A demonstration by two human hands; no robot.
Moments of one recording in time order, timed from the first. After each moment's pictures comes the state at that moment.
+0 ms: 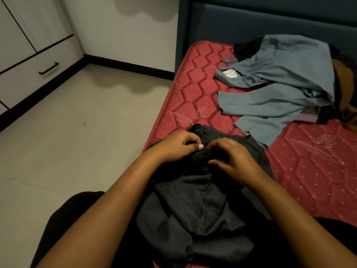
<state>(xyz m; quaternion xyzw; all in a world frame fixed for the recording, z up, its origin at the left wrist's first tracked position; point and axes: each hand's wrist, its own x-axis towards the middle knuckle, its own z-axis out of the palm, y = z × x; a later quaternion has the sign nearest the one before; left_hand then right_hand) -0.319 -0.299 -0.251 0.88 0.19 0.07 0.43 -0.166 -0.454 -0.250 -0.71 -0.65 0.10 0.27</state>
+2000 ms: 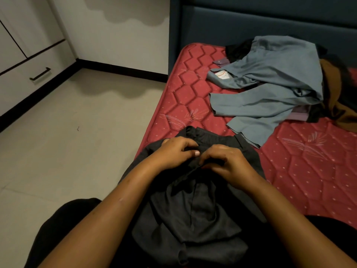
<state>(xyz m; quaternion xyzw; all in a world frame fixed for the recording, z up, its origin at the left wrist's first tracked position) -0.311 -0.312 -0.251 0.89 0.22 0.05 0.39 -0.169 -0.461 -0.239 -0.62 -0.70 0.12 0.33</state>
